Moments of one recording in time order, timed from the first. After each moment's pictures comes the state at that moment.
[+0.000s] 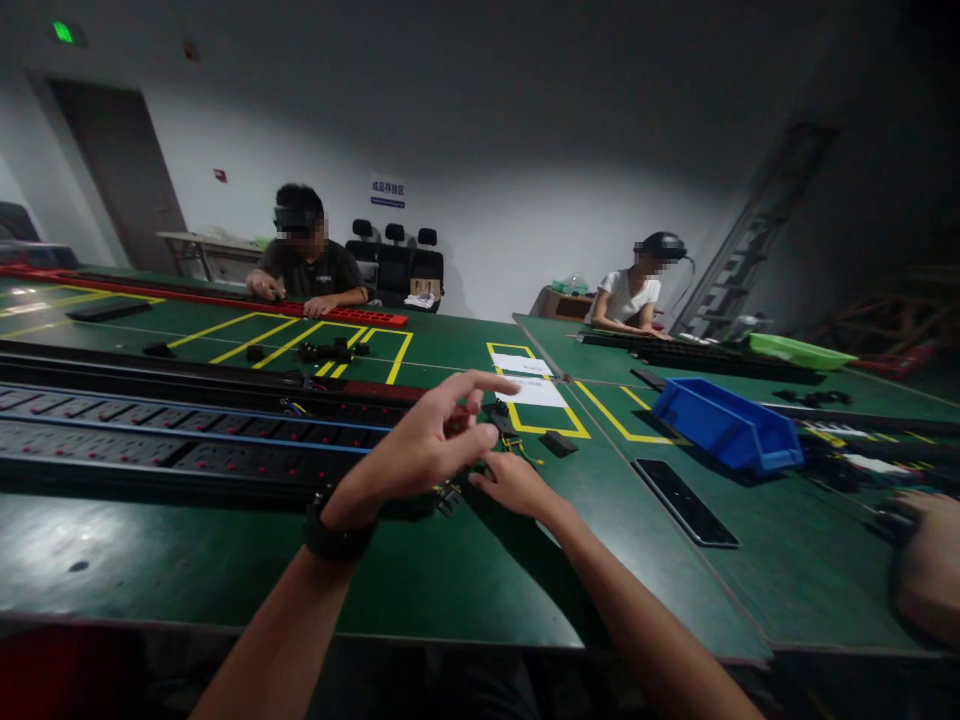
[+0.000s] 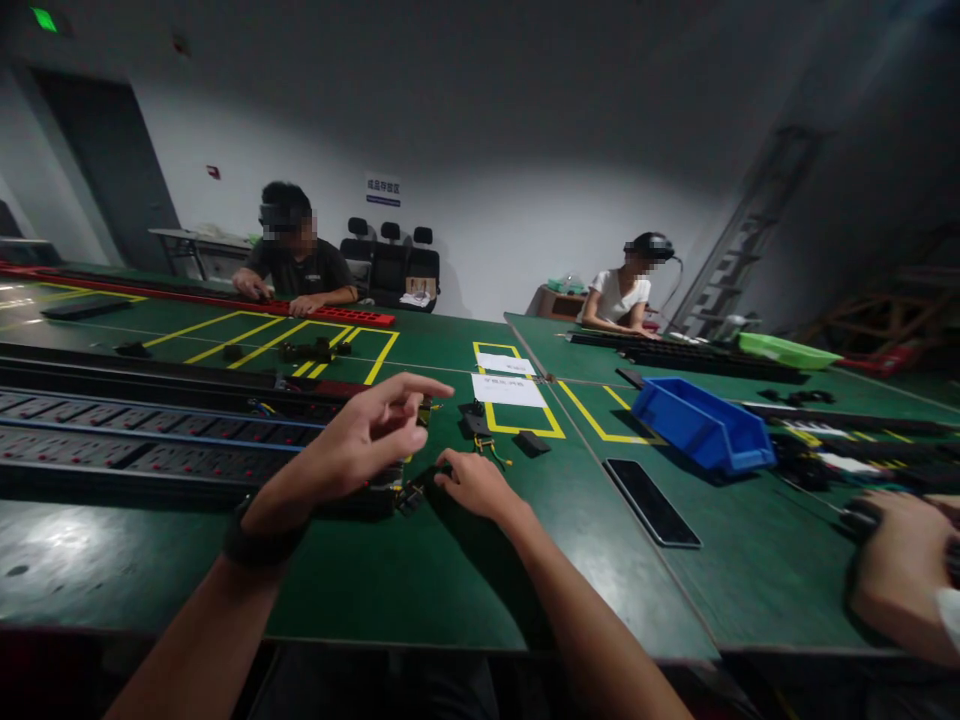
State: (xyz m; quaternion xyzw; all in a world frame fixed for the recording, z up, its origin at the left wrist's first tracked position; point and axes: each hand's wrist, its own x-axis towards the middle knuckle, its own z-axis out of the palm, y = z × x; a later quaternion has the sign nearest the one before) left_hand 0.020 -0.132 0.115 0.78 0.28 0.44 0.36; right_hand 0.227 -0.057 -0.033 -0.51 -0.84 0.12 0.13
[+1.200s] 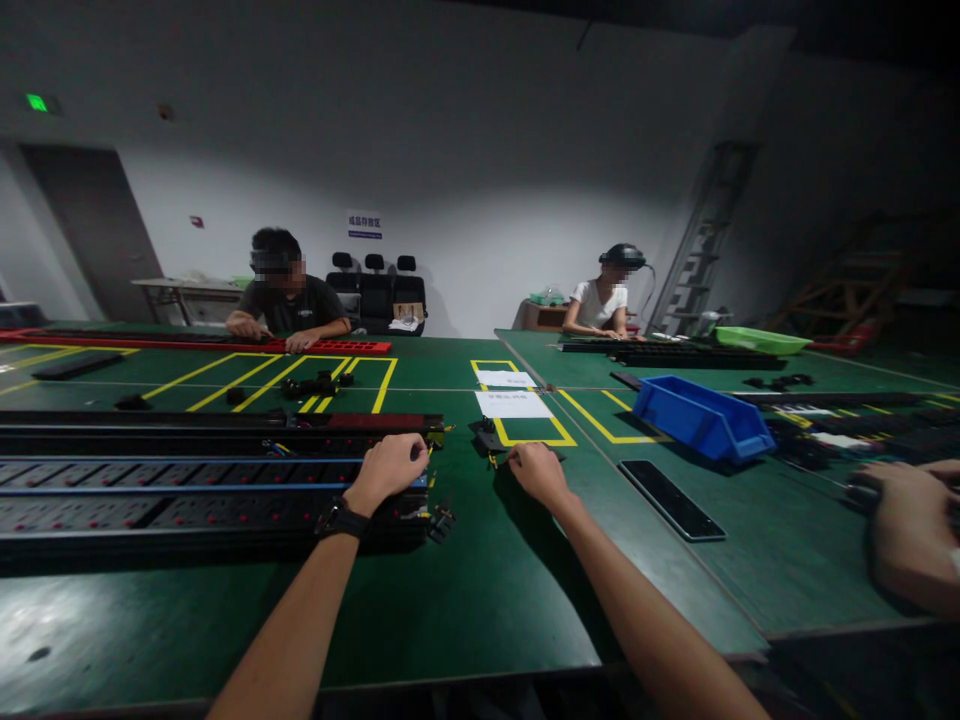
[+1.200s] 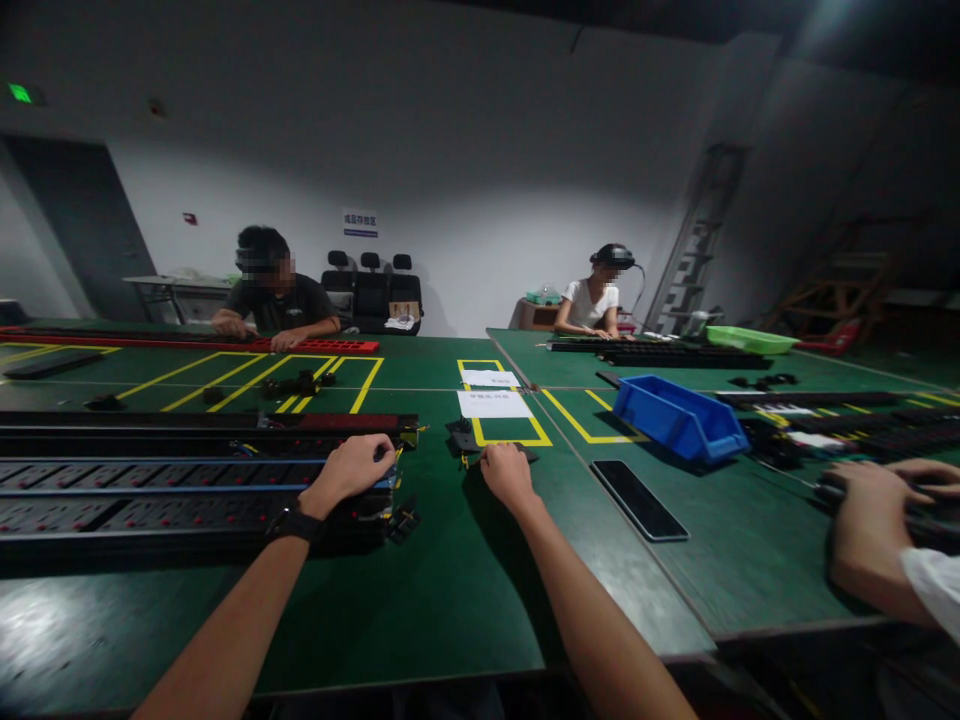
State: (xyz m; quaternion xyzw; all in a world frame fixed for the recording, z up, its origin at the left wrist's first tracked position) left_hand -0.006 -0.024 0.018 0.79 0.58 0.19 0.06; right_hand 0.281 -0.018 -0.040 -0.68 -0.71 -0.03 0.15
